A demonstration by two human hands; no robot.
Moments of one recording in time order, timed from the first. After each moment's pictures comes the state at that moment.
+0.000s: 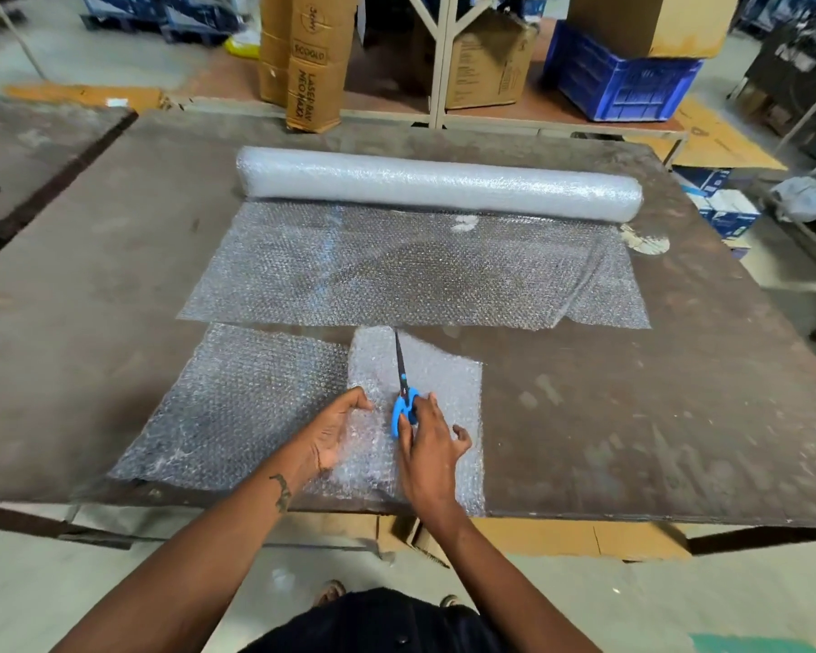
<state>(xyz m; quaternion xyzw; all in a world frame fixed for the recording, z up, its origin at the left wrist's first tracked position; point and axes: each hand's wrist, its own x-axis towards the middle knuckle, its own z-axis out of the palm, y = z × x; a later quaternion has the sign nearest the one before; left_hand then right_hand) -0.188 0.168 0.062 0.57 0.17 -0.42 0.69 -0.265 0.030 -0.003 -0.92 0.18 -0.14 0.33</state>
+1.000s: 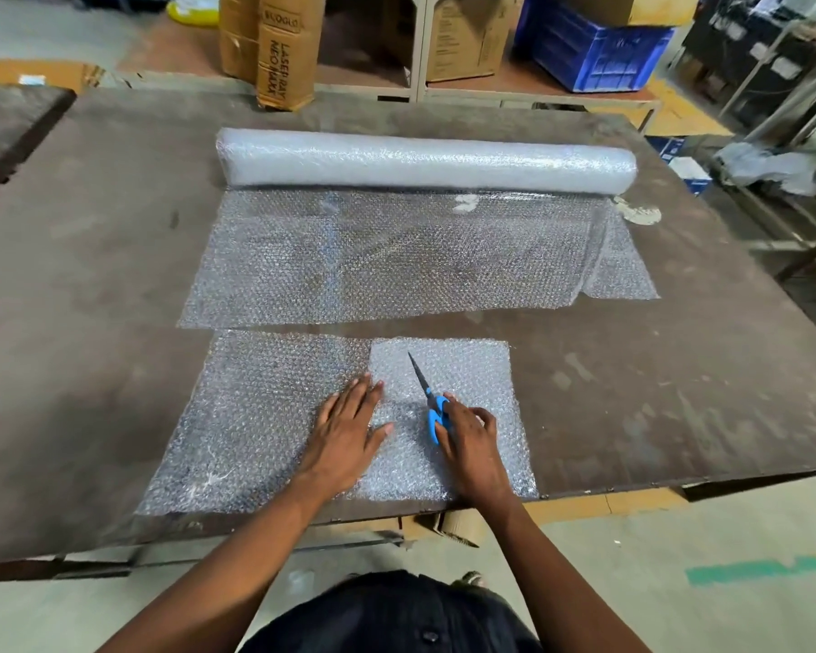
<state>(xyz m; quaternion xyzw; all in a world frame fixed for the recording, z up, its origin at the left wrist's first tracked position) -0.152 0.254 -0.034 0.94 -0.31 -0.09 0.15 -0.255 0.034 -0.029 -0.96 0.11 -0.07 0.26</state>
